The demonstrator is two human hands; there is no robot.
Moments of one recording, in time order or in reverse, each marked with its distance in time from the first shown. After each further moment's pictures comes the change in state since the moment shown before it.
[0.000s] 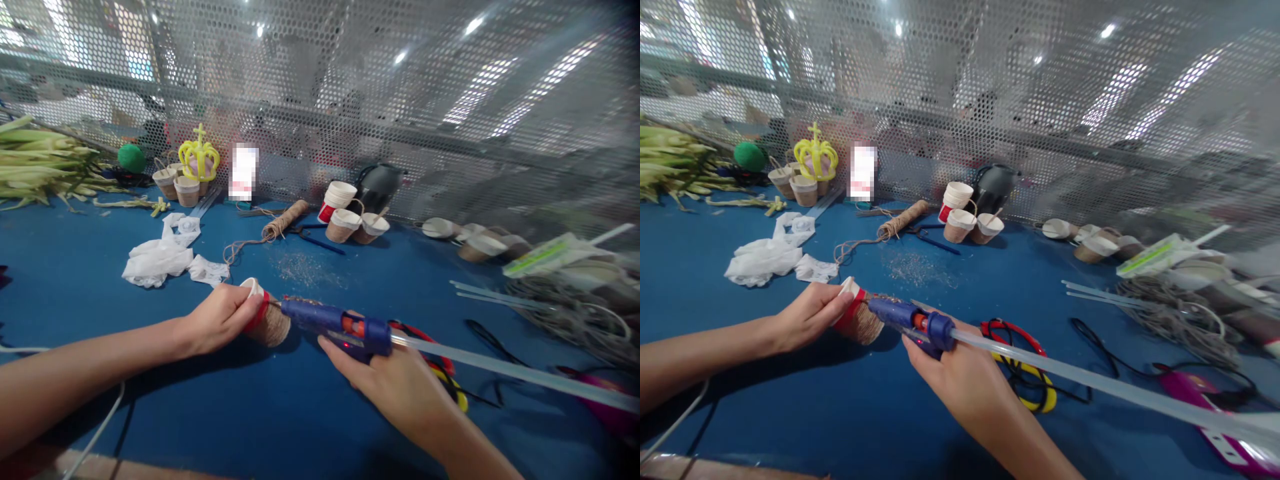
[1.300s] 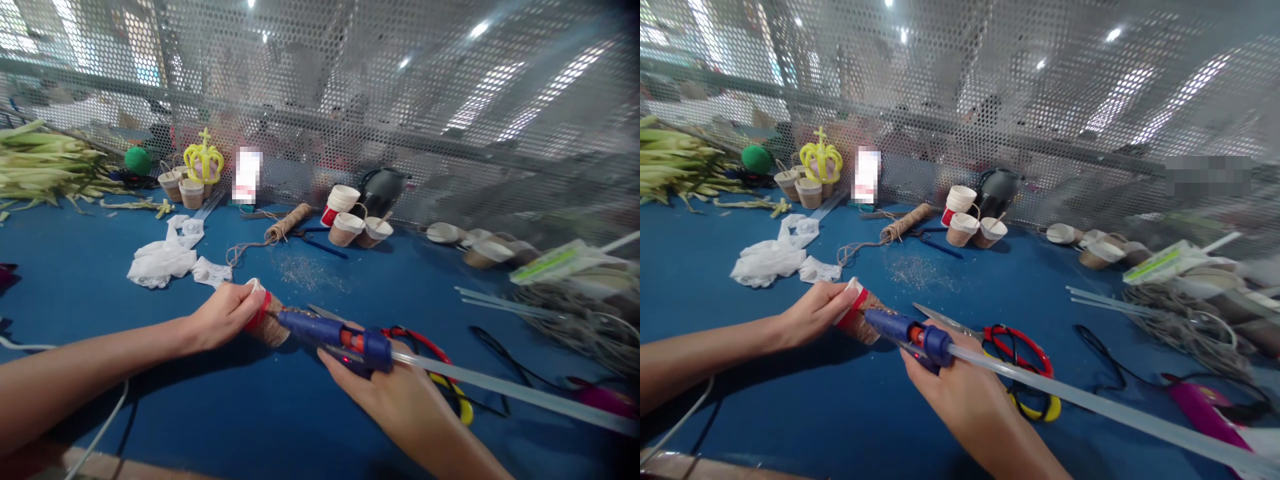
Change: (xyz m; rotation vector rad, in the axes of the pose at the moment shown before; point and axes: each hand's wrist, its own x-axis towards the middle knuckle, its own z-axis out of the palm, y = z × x) left_hand 0.005 0.007 -0.001 -0.124 0.002 -0.167; right_hand 0.002 -0.016 -0.001 0.125 -0.012 0.174
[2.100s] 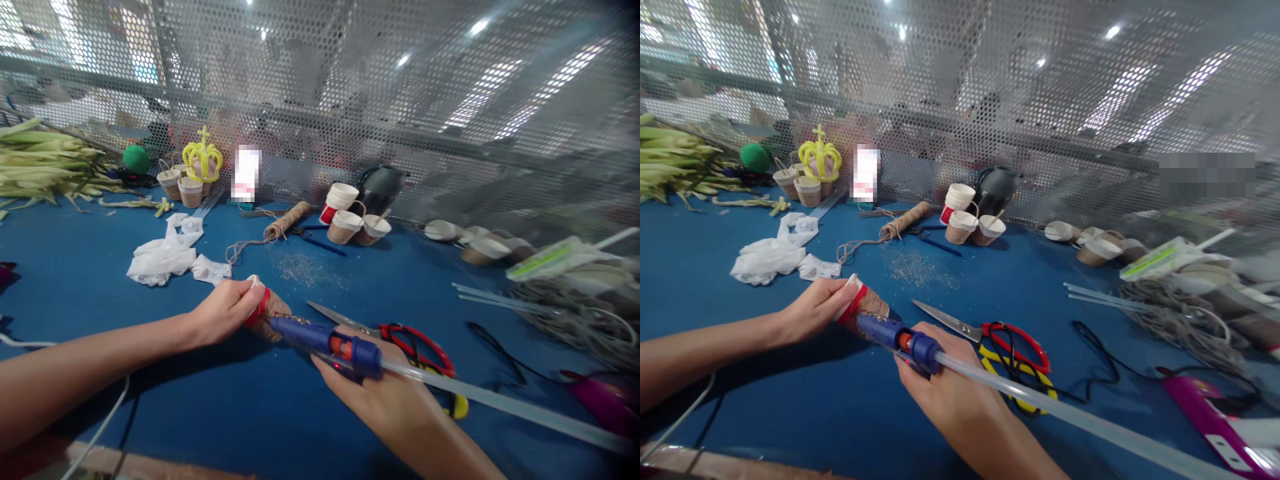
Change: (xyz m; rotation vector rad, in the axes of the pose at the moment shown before) left_hand 0.000 0.001 0.000 -0.118 -0.029 -0.029; right_hand -0.012 0.009 0.010 0.017 -0.068 0.011
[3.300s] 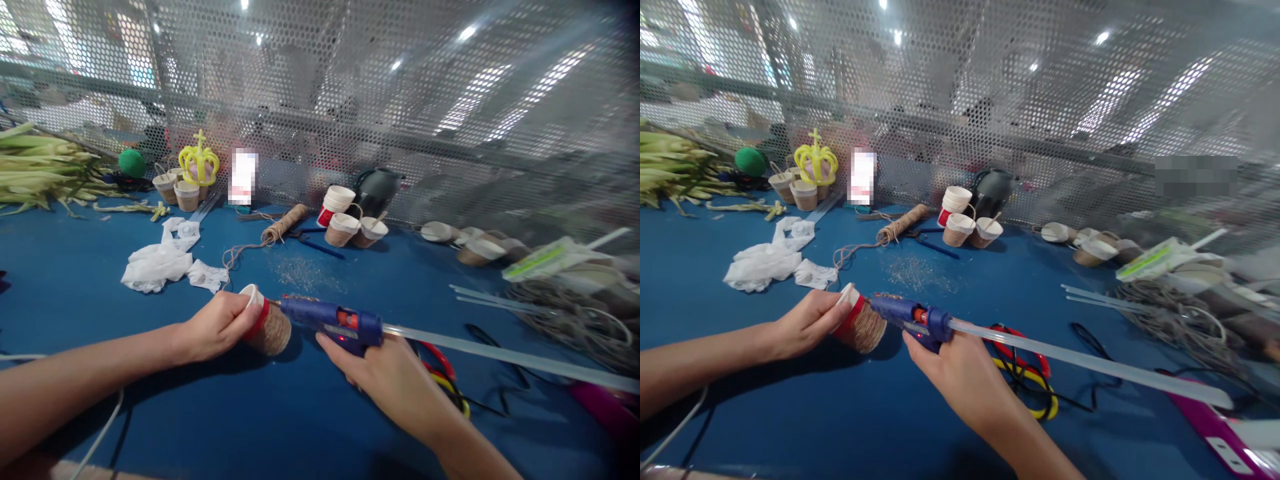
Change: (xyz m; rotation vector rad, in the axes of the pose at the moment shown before) left_hand -0.004 -0.009 -0.002 0.148 -0.058 0.294; right_hand 0.024 -0.004 -0.019 0.025 -0.018 0.104
